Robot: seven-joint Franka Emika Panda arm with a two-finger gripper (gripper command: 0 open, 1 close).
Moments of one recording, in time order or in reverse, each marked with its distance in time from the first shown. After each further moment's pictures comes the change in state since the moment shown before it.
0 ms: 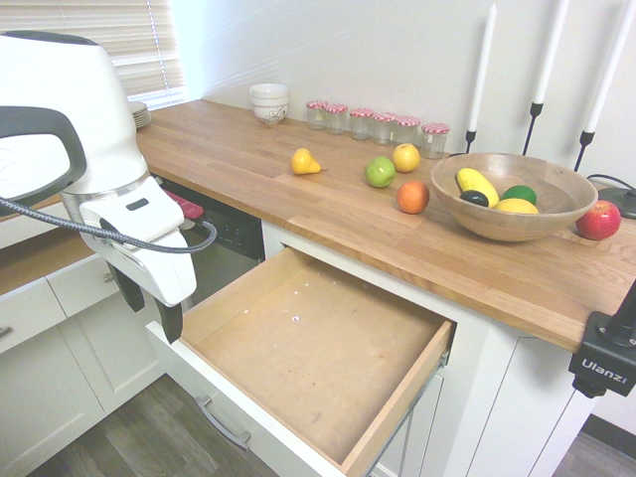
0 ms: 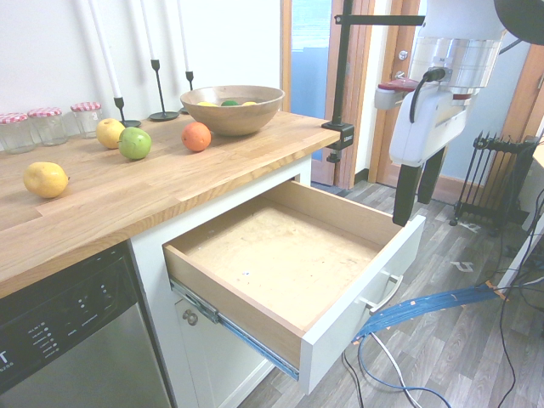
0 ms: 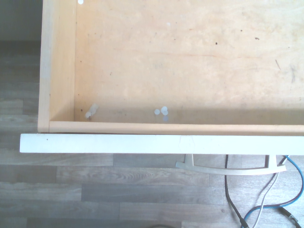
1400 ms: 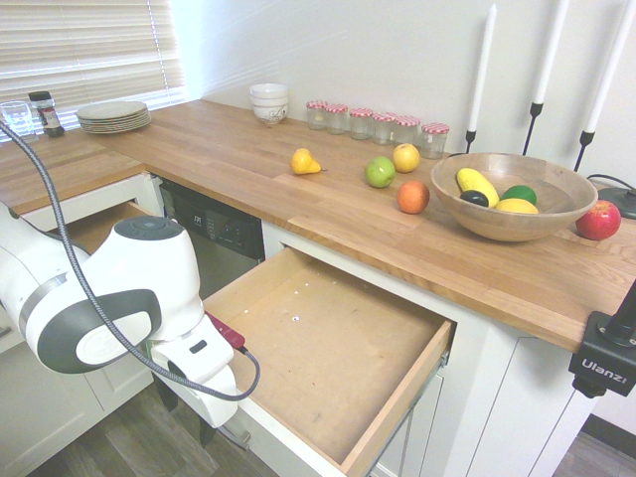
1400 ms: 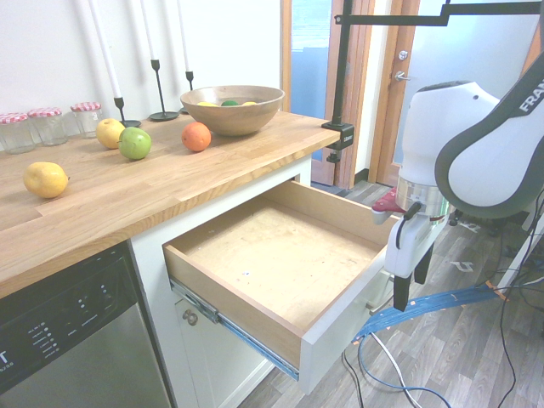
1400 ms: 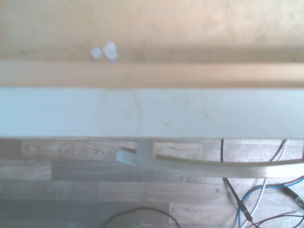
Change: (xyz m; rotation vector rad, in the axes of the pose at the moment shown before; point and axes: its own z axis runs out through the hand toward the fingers) arm 0.026 0.037 0.189 -0.081 -0.068 -0.007
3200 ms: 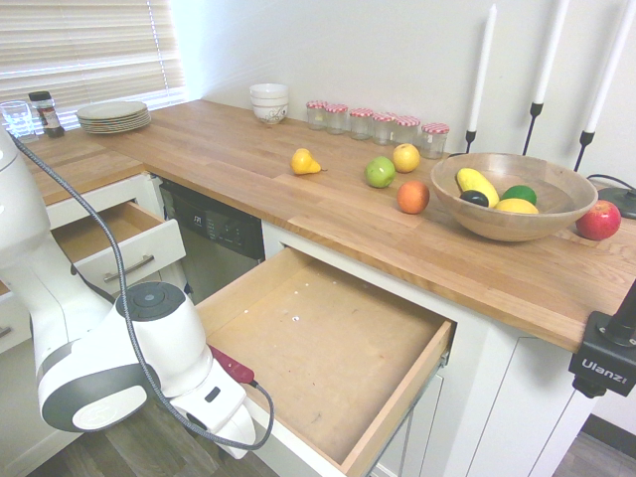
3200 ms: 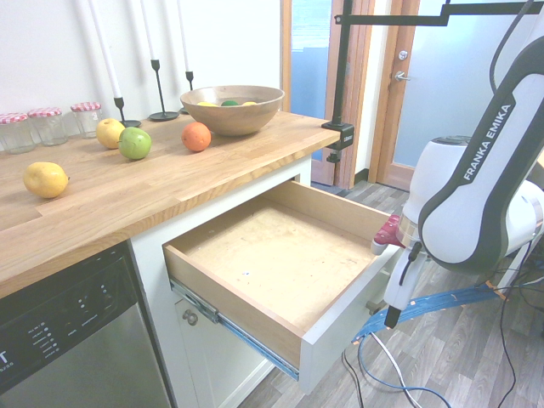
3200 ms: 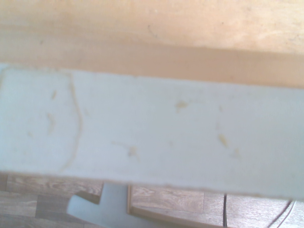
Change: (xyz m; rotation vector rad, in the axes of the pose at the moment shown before) arm 0.008 0.009 0.062 0.109 0.093 -0.087
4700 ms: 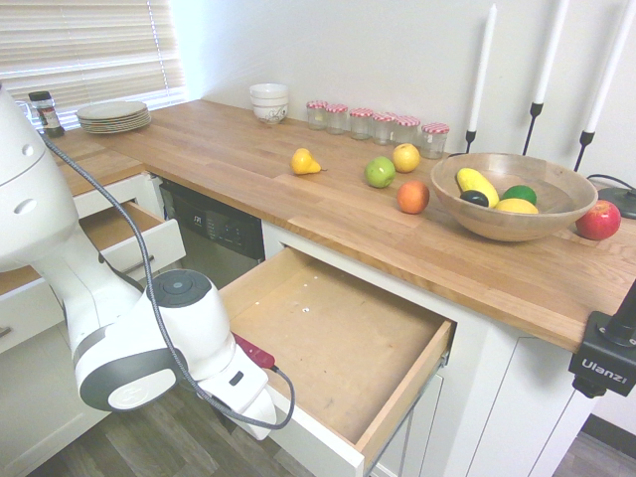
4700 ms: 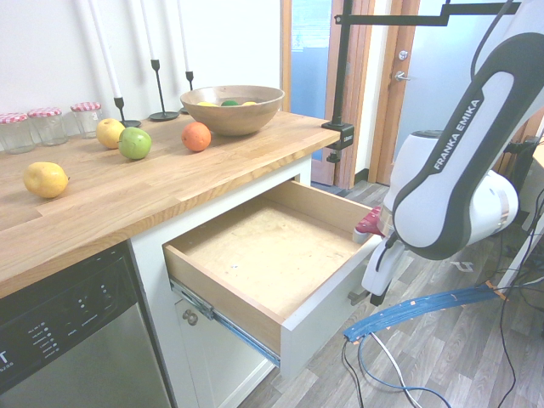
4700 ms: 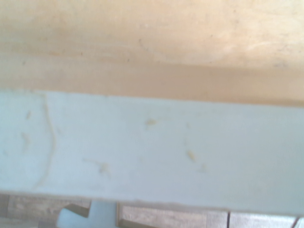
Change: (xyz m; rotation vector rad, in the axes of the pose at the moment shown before) arm 0.042 -0.028 0.004 0.030 0.012 0.017
